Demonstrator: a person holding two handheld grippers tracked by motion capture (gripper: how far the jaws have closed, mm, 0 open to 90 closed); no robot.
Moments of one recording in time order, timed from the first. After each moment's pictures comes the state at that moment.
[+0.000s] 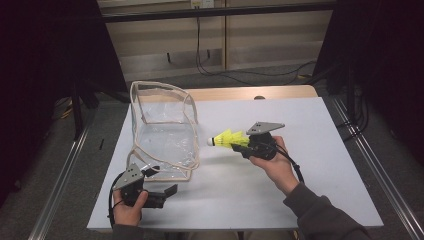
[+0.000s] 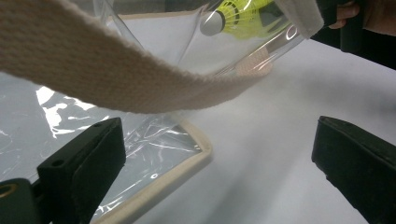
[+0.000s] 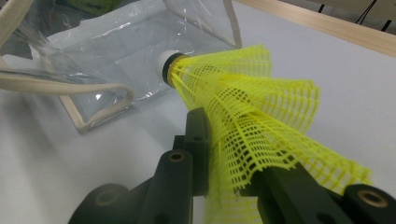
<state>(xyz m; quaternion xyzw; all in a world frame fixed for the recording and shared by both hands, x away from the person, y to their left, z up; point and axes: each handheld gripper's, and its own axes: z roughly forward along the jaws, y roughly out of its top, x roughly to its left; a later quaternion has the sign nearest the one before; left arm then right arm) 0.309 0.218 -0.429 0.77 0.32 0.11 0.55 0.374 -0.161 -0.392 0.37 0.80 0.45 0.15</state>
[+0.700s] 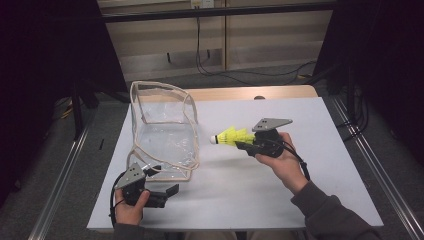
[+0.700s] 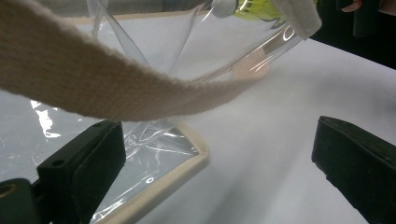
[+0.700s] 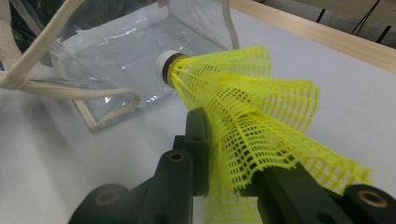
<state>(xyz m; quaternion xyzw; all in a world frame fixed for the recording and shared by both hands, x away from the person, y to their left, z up) 0.310 0.214 -0.429 0.77 0.32 0.11 0.54 0.369 -0.172 -0.371 0.36 0.80 0.45 0.15</state>
